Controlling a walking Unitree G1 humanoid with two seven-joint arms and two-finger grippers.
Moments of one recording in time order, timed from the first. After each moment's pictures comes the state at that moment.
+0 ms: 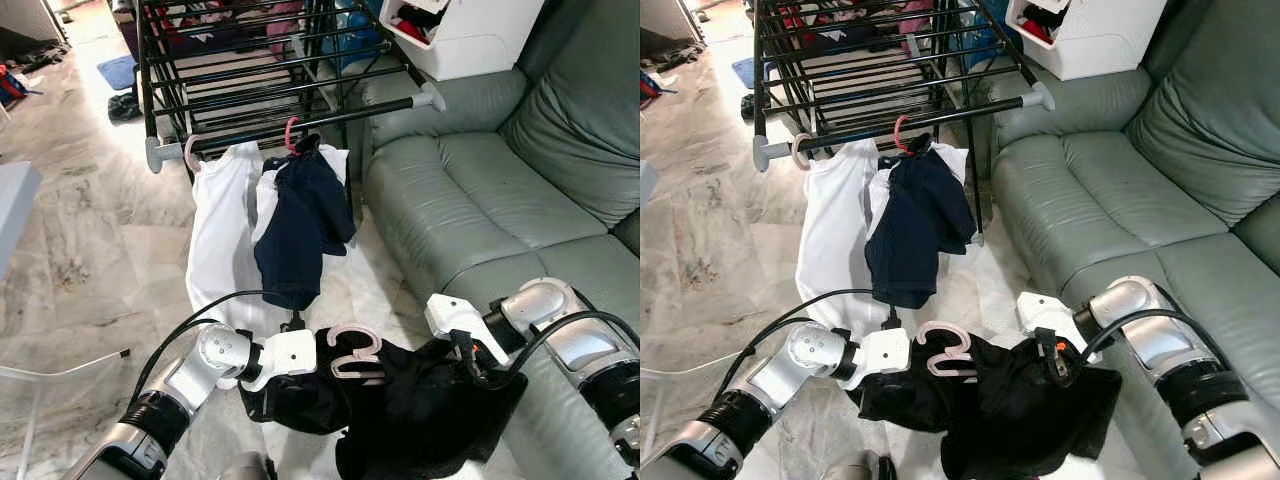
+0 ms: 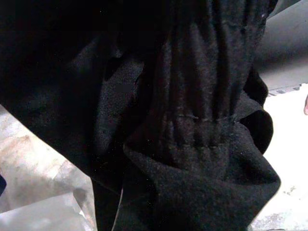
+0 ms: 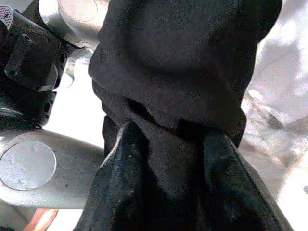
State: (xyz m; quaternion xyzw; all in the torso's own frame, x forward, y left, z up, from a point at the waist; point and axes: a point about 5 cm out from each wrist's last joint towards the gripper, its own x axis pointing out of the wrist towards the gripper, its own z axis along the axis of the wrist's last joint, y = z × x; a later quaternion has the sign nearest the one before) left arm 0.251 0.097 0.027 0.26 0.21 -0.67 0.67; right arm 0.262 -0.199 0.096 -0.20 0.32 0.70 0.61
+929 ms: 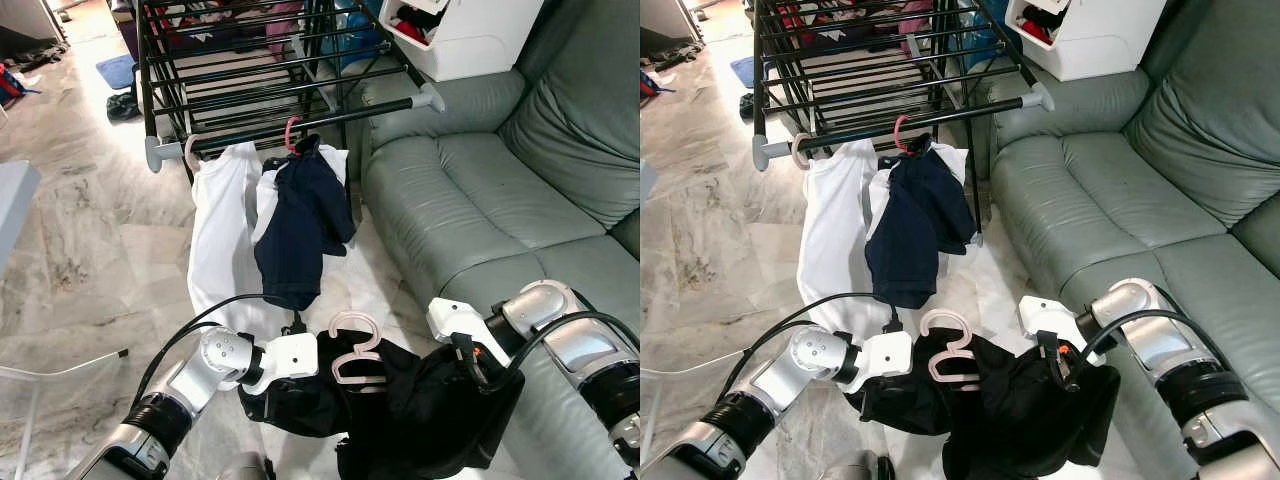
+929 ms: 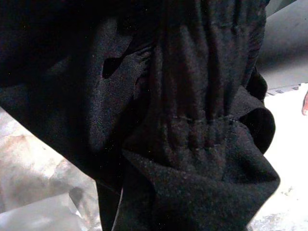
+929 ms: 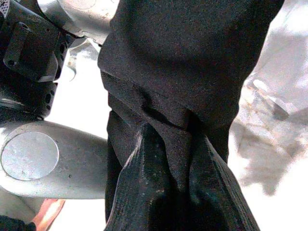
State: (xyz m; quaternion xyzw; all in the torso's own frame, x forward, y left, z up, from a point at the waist) left arm 0.250 0.097 0.023 0.26 0.21 -0.66 0.67; right arm 0.262 -0.204 0.092 -0.20 0.34 0.69 0.60
